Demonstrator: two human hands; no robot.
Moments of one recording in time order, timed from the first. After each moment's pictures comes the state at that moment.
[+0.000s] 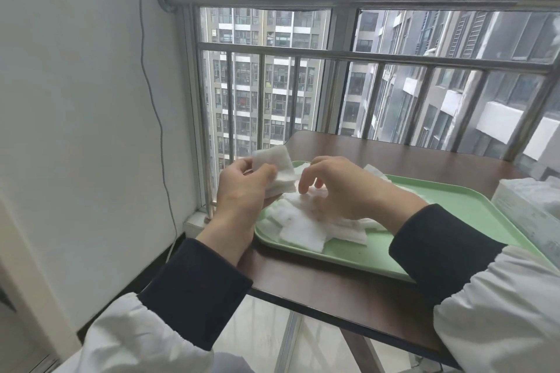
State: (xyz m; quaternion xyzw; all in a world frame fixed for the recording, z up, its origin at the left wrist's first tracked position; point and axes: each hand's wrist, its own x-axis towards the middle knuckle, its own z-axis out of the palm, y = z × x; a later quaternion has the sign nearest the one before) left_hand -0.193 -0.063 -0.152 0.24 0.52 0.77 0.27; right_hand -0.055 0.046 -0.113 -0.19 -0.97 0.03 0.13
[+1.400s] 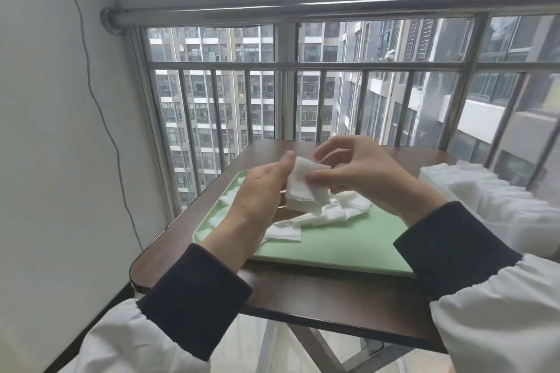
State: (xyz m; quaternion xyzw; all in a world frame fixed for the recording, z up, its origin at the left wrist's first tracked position) left_hand -0.093 -0.047 -0.116 0.43 0.50 0.64 0.39; right_hand 0.058 0.056 -0.080 -0.26 -0.78 0.46 0.33
